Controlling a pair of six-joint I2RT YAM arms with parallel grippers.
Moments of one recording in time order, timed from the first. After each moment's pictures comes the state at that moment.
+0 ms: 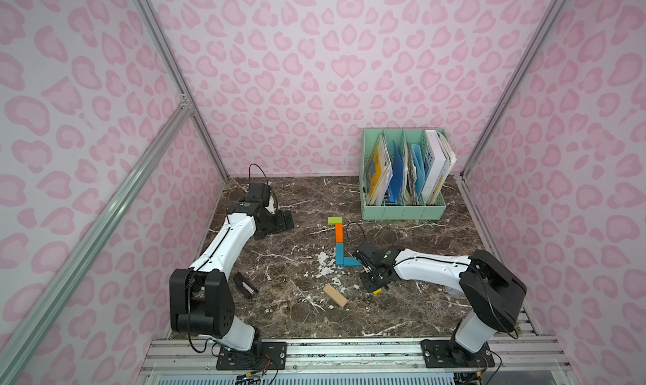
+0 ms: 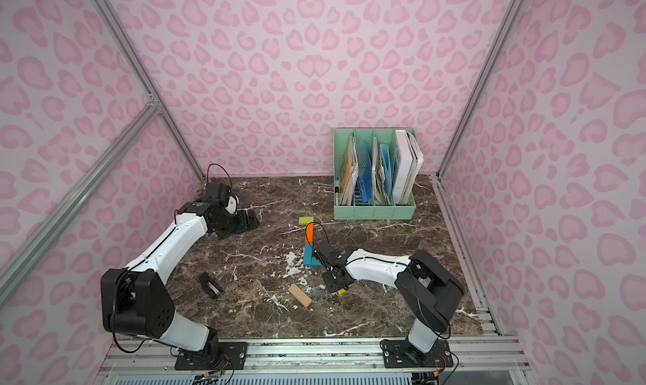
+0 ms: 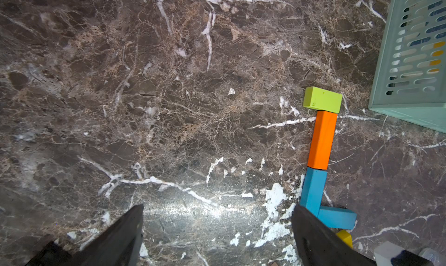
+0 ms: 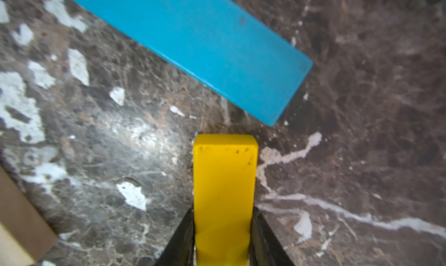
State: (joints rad) left arm -0.09 1.54 1.25 -0.81 0.15 -0.38; right arm 0.93 1.71 0.94 -0.61 0.08 0.38
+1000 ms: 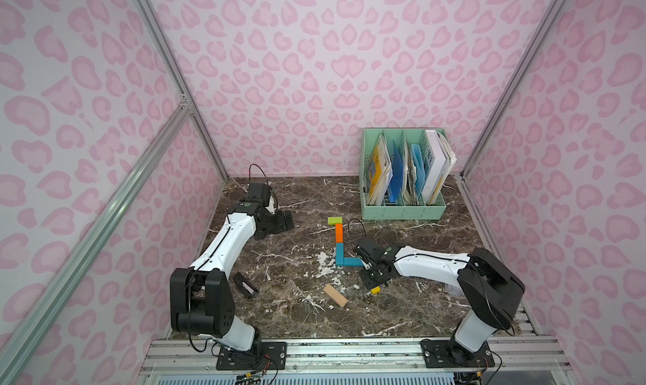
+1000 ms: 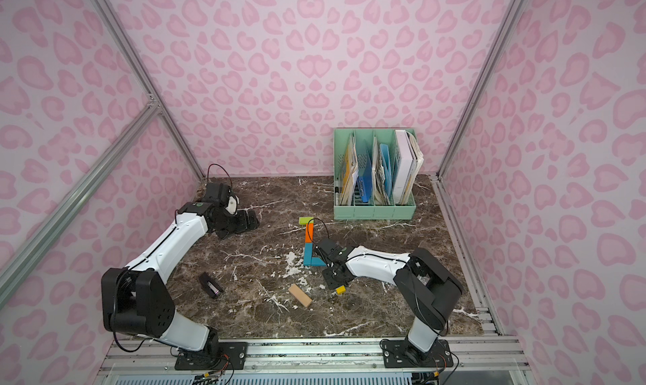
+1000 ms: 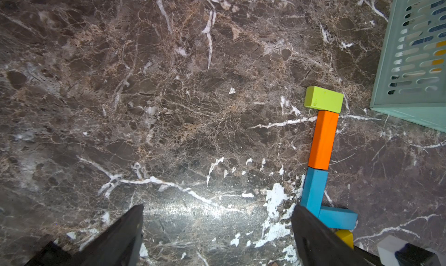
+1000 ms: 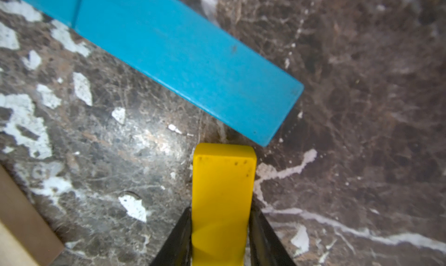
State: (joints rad) left arm -0.09 1.54 1.25 -0.81 0.15 -0.38; right arm 0.89 1.71 0.97 -0.61 0.07 0.37
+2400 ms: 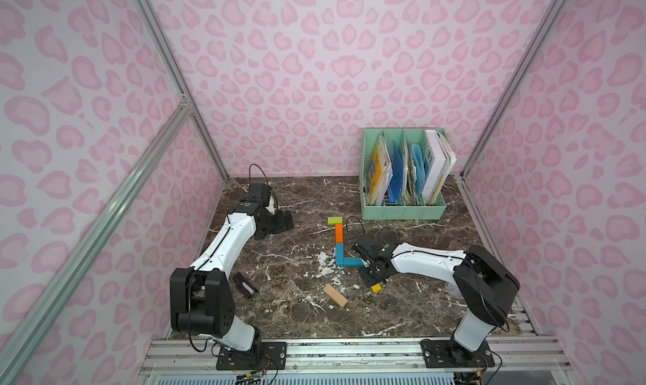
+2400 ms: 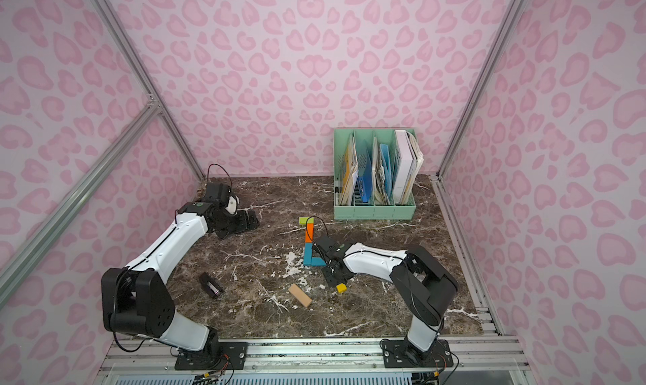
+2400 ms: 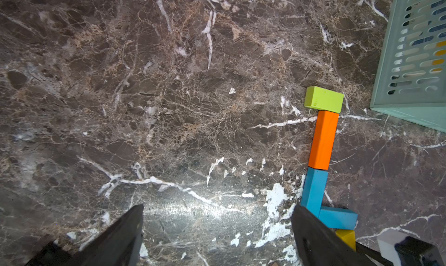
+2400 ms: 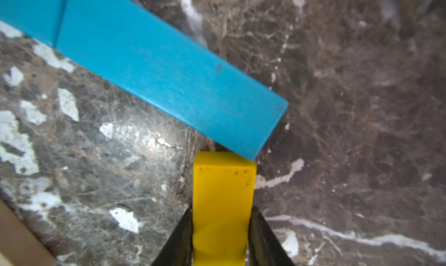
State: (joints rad) left arm -0.09 1.54 1.25 -0.81 0.15 -0.38; right arm 0.88 1.74 1.02 -0.64 0.09 0.36
